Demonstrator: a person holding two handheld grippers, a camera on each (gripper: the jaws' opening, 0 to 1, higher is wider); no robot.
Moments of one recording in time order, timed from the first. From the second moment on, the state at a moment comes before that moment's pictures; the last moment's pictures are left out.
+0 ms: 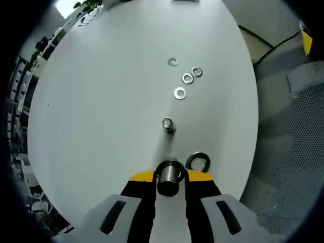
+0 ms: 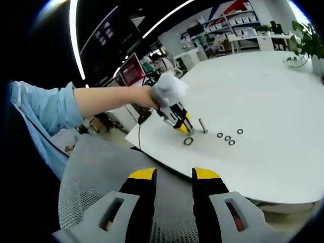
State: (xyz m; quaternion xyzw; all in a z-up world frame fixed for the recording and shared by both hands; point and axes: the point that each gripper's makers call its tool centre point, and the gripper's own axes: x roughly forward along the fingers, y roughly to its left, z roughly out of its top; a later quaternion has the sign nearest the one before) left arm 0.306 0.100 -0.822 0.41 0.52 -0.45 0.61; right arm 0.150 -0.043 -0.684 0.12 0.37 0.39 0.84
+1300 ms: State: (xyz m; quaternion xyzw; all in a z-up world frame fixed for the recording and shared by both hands) left arm 0.274 0.118 -0.748 0.36 0.46 -0.41 0.70; right arm 0.150 -0.040 -0.685 0.11 0.36 0.40 0.83
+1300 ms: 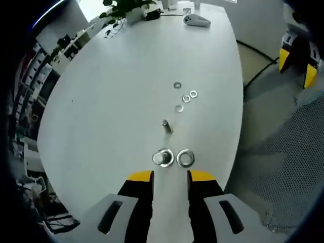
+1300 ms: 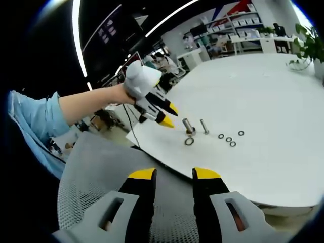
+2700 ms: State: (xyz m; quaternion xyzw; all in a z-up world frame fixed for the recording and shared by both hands) left arm 0.233 0.111 -0.759 0.34 0.46 -0.44 0.69; right arm 0.143 -0.036 -0.682 0.11 0.36 0.42 0.82
